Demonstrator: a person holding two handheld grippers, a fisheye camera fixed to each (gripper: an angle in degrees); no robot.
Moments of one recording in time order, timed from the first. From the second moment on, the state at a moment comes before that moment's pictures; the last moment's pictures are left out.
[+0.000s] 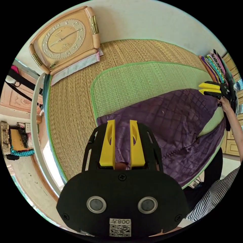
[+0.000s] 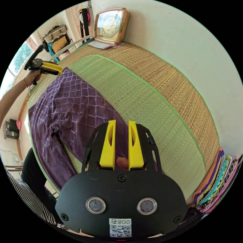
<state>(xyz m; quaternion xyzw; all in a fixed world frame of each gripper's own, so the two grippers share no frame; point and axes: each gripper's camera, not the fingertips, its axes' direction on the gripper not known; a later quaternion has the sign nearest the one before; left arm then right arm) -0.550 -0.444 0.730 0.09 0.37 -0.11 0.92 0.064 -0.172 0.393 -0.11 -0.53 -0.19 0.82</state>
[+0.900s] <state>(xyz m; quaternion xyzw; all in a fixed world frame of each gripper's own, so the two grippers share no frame) -0.474 -0.648 0.638 0.02 0.36 0.06 0.93 -0.039 -0.184 0.435 -0.12 -0.54 -0.24 0.80</state>
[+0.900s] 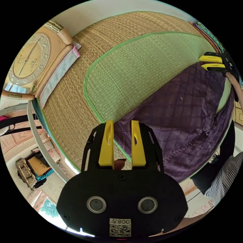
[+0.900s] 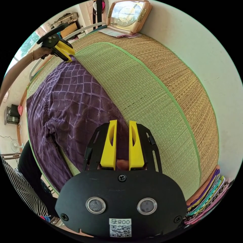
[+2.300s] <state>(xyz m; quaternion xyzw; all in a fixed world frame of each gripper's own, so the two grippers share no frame) -0.403 -0.483 0.343 0.13 0.36 -0.05 0.92 0.005 -0.077 0.339 -0.10 -0.55 -0.14 0.82</state>
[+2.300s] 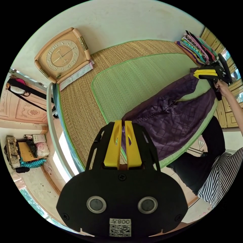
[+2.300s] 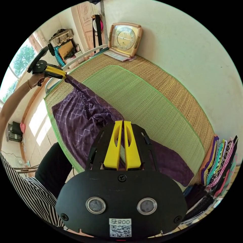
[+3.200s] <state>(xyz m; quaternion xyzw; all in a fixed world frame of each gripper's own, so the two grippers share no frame) -0.337 -0.307 0.267 0.11 0.36 -0.02 0.93 -0.084 0.051 0.337 -0.15 -0.56 -0.22 0.78</state>
